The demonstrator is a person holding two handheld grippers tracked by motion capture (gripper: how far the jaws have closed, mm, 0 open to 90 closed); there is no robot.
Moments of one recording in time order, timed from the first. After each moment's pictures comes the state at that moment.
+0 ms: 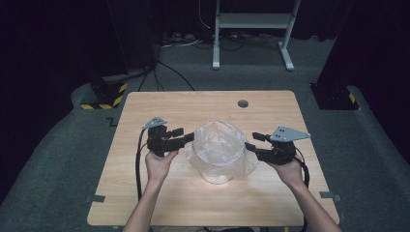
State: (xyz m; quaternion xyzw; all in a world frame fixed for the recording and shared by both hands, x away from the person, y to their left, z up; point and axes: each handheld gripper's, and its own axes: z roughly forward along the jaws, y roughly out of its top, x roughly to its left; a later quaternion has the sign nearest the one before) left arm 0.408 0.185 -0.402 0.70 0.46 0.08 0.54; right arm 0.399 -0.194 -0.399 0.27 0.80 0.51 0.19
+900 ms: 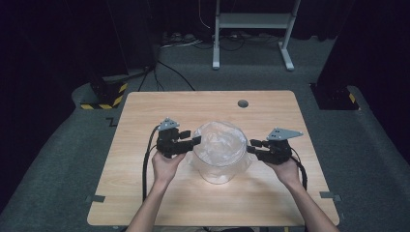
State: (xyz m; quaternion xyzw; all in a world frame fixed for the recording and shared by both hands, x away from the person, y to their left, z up) left arm 0.405 0.163 -0.403 0.73 0.44 0.11 0.50; right arm 0.419 -0.199 -0.436 0.31 0.81 0.48 0.13
